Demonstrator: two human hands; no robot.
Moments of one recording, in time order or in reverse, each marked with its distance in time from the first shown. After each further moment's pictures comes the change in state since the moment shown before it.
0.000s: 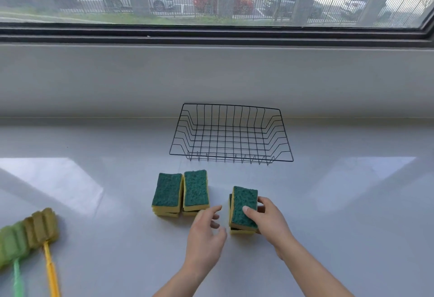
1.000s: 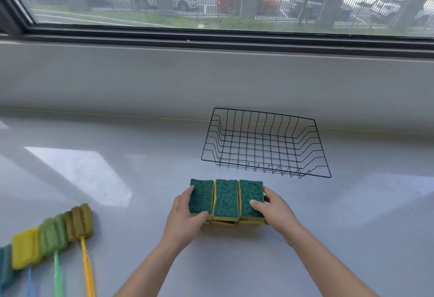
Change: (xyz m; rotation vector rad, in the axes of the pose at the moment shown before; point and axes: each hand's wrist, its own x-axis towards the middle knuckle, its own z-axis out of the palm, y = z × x) left_hand 0.056 -0.039 -0.120 0.077 0.058 -0.158; right_hand 0.033 -0.061 0.047 -0.161 -0.109 -0.110
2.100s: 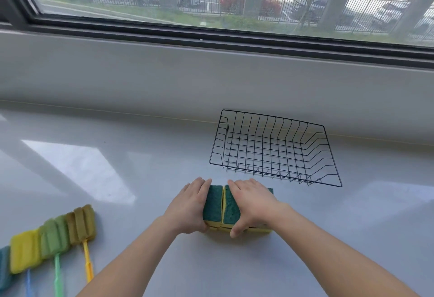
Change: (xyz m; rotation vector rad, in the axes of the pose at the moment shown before) left_hand 0.064 -0.009 -0.023 0.724 -0.252 0.470; right_hand 0.031 -0.073 0.044 -1.285 -0.233 -0.564
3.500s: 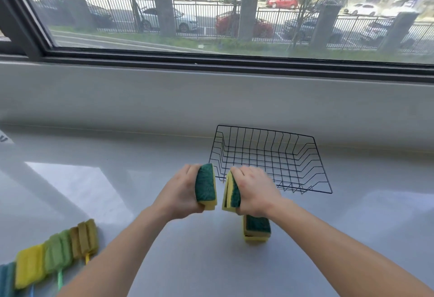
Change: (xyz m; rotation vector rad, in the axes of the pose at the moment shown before) left_hand -0.002 0.017 -0.083 -0.175 0.264 0.010; right_hand -0.022 0.012 -0.047 0.027 0.374 0.041
